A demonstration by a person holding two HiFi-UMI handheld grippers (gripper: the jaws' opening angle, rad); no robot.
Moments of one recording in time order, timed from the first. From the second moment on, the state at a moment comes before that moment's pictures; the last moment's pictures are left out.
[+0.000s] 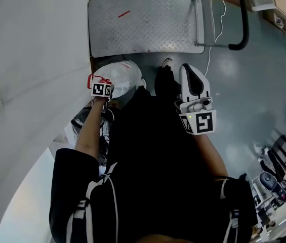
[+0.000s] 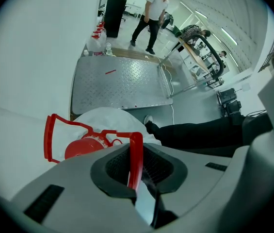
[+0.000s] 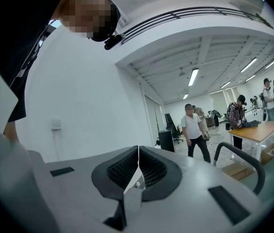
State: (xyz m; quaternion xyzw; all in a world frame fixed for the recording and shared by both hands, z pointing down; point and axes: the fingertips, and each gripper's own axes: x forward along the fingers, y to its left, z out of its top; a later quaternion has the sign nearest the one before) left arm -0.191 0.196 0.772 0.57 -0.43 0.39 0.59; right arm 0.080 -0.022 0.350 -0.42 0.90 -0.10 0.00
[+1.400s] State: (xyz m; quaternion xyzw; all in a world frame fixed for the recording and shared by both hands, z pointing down) left arm -0.081 -0.123 0.723 0.62 -0.45 0.35 0.54; right arm 0.173 -0.181 0.344 -0.44 0.89 -0.12 0.04
